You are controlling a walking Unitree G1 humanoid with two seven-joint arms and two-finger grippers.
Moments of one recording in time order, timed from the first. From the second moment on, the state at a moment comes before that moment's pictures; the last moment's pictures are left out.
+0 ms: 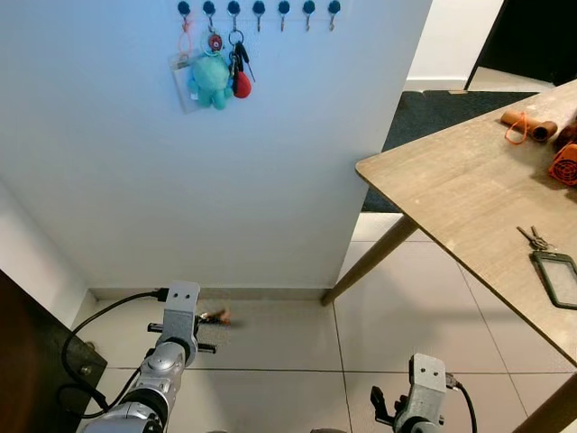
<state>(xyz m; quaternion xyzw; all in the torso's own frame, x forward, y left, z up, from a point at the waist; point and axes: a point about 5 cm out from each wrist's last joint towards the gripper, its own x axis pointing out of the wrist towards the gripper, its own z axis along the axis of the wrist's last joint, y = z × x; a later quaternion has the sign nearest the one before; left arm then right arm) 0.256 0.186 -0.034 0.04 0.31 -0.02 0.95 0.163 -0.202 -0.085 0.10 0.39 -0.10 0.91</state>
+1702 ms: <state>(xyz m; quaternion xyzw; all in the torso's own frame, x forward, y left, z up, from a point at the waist) 0.256 0.185 -0.032 0.04 0.29 -0.05 0.96 0.157 -0.197 -0.089 0.10 0.40 -0.10 0.91</state>
